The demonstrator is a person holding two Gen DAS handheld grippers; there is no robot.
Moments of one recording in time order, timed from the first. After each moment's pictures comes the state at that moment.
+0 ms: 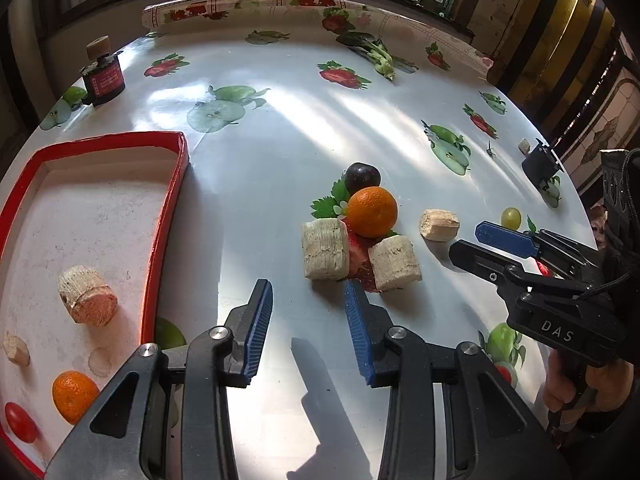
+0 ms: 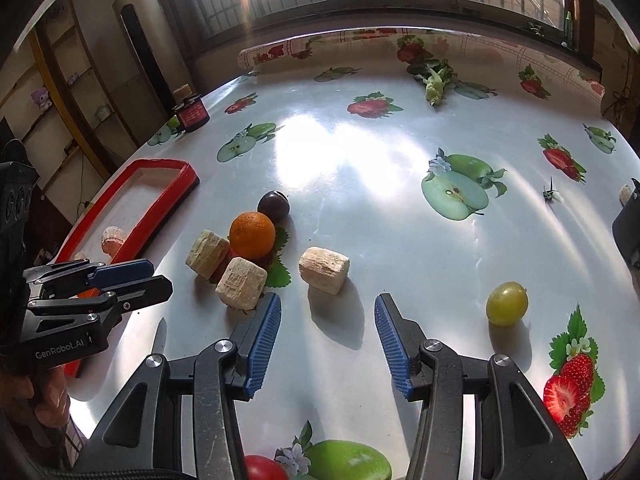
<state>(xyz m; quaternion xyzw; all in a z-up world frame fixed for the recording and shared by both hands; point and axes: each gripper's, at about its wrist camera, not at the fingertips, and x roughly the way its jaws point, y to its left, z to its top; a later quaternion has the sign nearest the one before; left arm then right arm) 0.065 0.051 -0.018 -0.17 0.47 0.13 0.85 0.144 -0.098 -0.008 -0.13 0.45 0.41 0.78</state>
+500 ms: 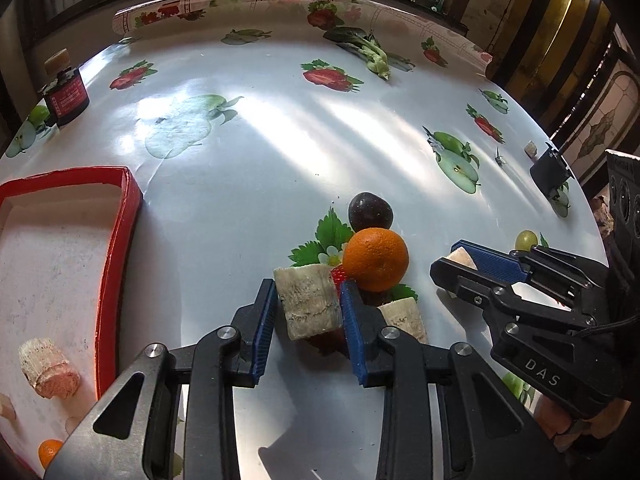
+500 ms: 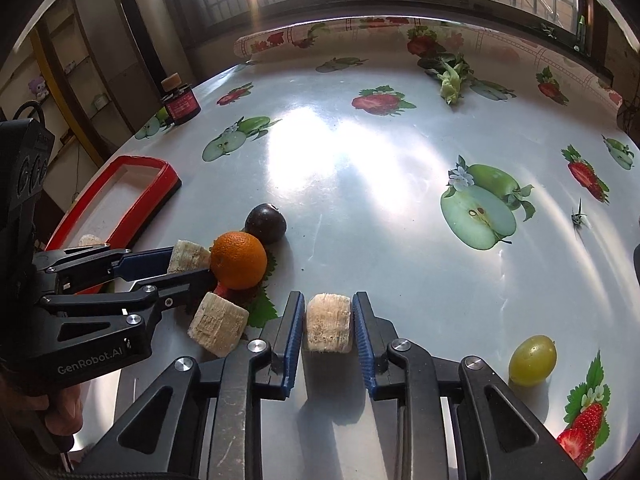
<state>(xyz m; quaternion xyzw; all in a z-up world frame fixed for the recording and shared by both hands) 0.107 0.057 -0.034 -0.16 0.47 0.11 0.86 0.163 -0.069 -0.024 -0.14 0.45 0.42 0.78</state>
